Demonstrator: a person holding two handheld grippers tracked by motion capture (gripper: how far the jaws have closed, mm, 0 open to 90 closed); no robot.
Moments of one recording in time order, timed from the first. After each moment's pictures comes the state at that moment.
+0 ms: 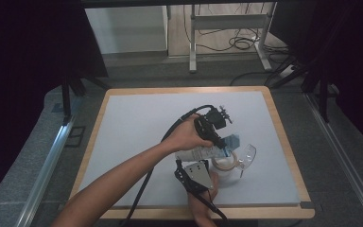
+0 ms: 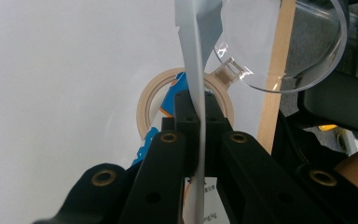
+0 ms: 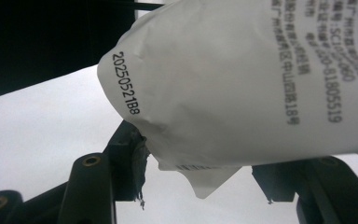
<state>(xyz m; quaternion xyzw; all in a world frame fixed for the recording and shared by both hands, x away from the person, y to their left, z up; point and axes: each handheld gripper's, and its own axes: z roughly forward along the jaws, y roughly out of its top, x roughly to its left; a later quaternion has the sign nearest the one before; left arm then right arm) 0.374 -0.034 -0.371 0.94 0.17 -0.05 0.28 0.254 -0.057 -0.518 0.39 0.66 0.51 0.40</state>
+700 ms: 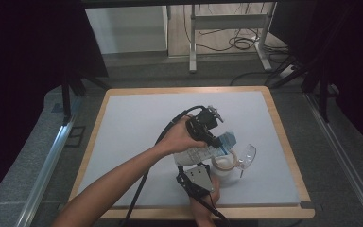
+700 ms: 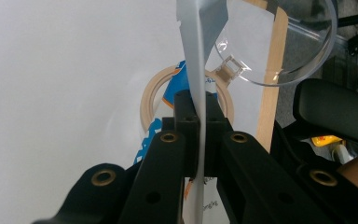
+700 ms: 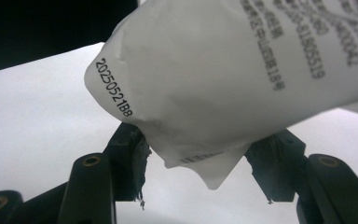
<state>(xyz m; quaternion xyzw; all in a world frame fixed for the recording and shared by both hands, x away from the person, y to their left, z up) 0.371 -0.010 -0.375 0.93 0.19 -0.04 0.32 0.248 -0.062 -0.529 0.40 0.68 0.49 0.38</state>
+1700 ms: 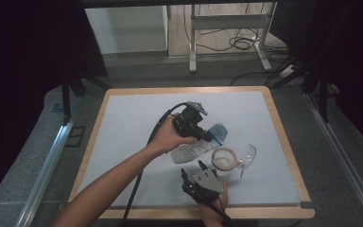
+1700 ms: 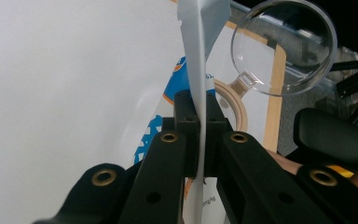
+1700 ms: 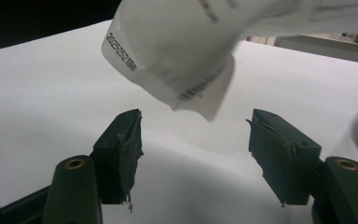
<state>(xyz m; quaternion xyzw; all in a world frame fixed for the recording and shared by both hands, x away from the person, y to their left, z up) 0.379 0.027 -0.384 0.89 0.21 -0.04 0.40 0.235 -0.091 -0.530 0.38 0.72 0.48 0.33</state>
